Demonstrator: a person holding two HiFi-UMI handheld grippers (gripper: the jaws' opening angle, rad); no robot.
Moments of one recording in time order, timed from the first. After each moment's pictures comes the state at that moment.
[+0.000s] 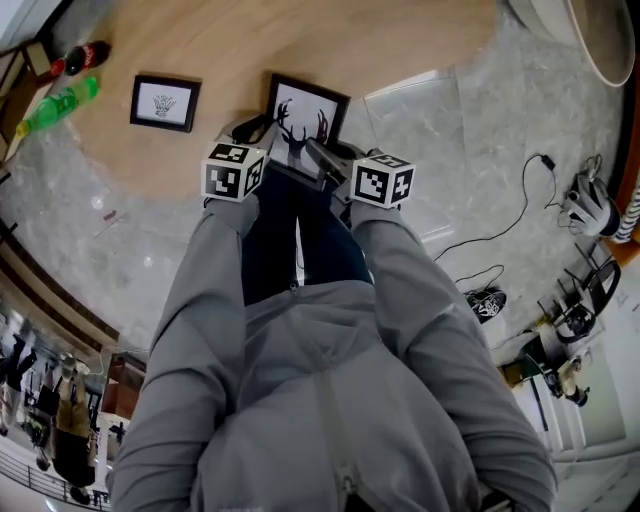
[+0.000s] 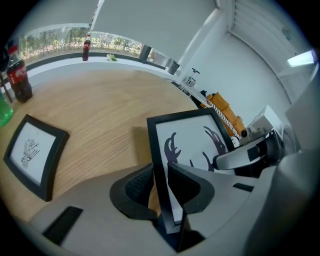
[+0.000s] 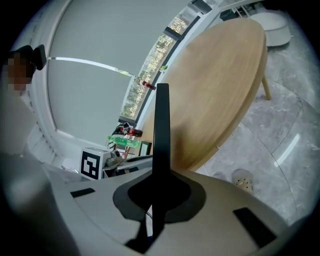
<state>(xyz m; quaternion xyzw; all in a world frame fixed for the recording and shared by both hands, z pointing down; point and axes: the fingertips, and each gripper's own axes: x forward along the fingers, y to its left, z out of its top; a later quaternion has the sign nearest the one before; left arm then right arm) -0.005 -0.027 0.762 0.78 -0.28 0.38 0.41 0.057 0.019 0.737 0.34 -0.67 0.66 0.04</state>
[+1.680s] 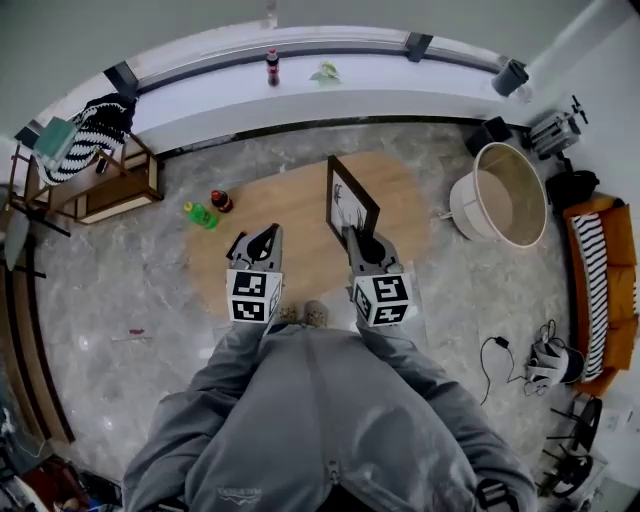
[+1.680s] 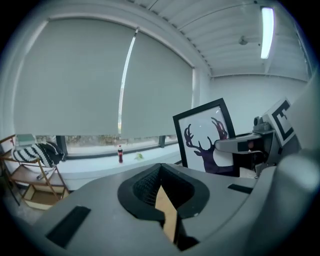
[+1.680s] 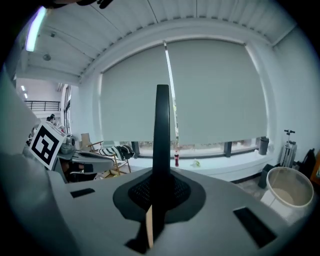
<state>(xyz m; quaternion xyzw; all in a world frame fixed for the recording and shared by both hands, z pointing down) -0.092 -0.092 0.226 0.83 -0.52 0.14 0.14 0.054 -0.091 0.208 0.52 -0.84 0.13 0.12</state>
